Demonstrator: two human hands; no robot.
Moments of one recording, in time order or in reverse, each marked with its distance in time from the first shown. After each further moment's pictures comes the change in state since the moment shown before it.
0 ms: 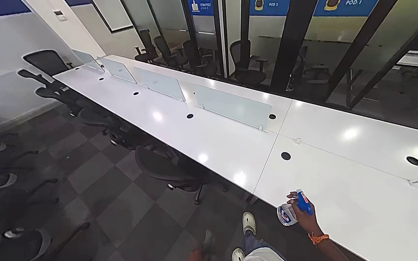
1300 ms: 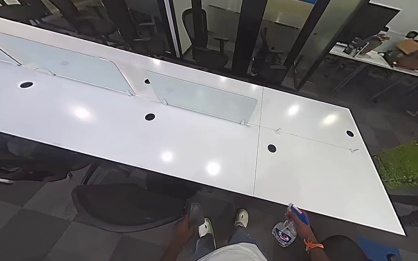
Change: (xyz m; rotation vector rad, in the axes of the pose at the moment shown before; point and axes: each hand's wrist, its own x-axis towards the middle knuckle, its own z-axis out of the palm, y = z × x) left_hand 0.253 0.012 -0.207 0.244 -0.080 0.304; right_hand -0.030 -0.014 0.110 -0.058 0.335 0.540
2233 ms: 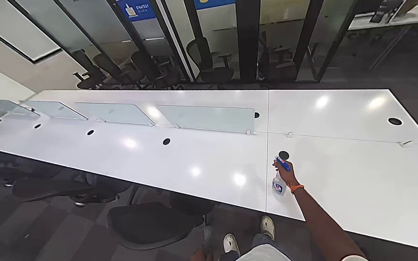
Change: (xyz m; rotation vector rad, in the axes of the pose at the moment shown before) left_hand -0.074 0.073 0.026 0.032 0.148 -0.228; right_hand 0.259 -0.073 0.080 0.104 -0.067 -0.259
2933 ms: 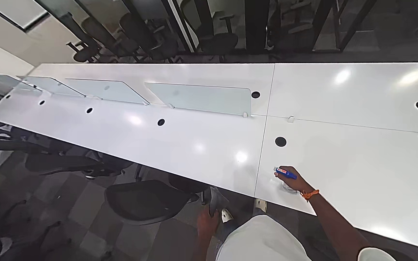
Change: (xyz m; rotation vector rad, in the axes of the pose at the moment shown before) left_hand -0.004 0.148 -0.008 -0.221 0.194 0.048; right_hand -0.024 0.031 -0.106 -0.135 -0.605 -0.033
